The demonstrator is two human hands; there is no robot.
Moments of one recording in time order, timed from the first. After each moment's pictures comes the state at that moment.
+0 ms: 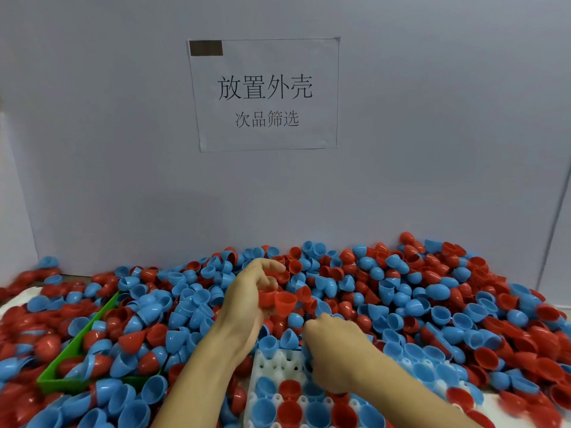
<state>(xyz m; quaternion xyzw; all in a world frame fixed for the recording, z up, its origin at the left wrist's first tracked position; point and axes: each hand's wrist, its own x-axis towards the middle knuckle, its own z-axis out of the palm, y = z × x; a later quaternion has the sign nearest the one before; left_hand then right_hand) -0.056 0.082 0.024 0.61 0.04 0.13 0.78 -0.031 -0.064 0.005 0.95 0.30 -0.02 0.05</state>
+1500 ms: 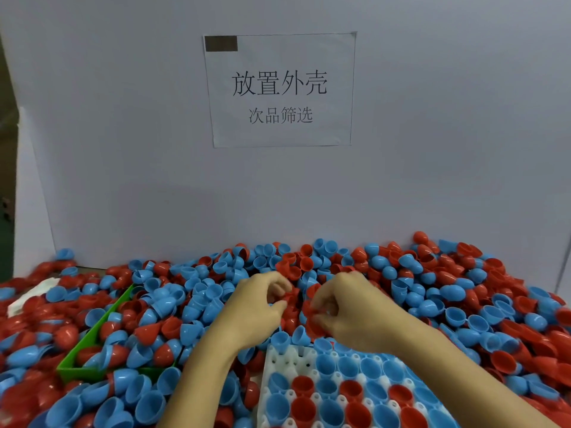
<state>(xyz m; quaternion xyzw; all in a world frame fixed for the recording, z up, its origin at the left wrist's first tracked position) -0.060 0.110 0.013 0.91 -0.02 0.12 0.40 -0.021 -0.075 0.041 0.91 0.37 0.04 -0.19</state>
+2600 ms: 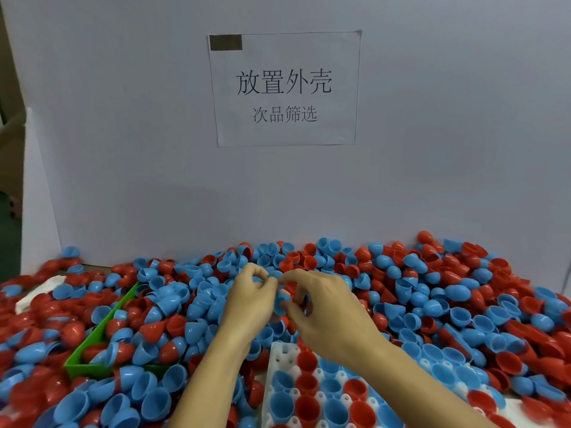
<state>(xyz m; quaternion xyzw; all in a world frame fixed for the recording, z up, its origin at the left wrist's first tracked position) -0.048 0.106 0.003 0.76 0.14 0.19 0.60 -0.032 -0.037 0.017 0.87 0.37 0.19 -0.26</state>
